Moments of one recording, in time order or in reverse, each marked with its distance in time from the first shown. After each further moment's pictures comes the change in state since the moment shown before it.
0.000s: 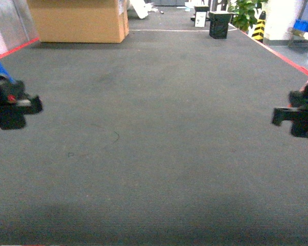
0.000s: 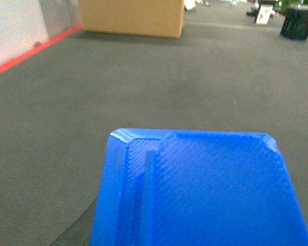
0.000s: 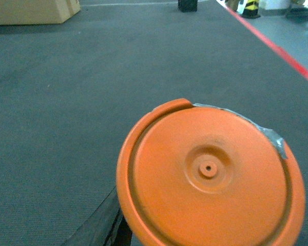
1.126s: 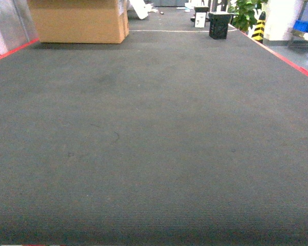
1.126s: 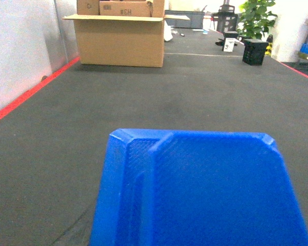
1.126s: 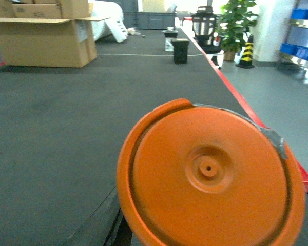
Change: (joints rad) left arm 0.065 -1.223 -0.234 -0.908 0.162 0.048; right arm -0.257 -1.381 -0.314 -0.898 -0.293 -0.101
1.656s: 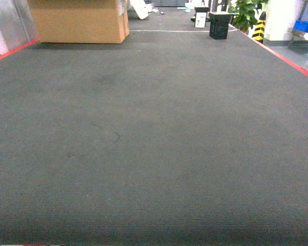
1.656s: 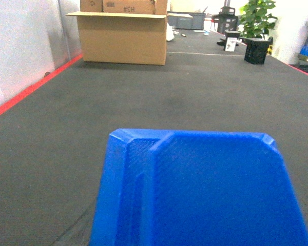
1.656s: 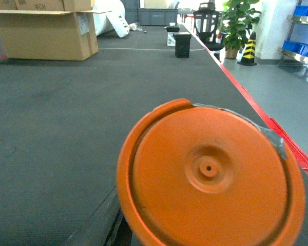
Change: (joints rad) left arm 0.132 -0.126 -0.096 -0.027 0.138 -0.003; right arm 0.004 -0.173 -0.083 -0.091 -0.001 -0.002
